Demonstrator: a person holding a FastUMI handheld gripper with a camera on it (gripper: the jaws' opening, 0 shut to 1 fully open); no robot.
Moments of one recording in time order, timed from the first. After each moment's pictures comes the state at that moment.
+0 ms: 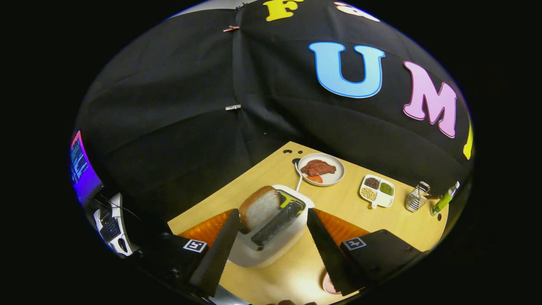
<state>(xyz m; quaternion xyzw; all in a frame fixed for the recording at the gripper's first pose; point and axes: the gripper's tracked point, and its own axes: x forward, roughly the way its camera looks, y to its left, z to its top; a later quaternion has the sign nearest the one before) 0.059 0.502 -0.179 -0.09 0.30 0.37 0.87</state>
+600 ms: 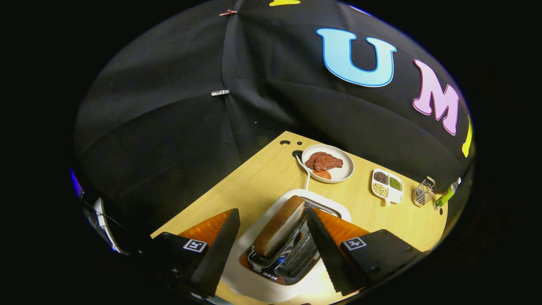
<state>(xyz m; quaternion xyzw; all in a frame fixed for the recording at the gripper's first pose) 0.086 0.569 -0.249 -0.11 0.33 0.30 0.89</state>
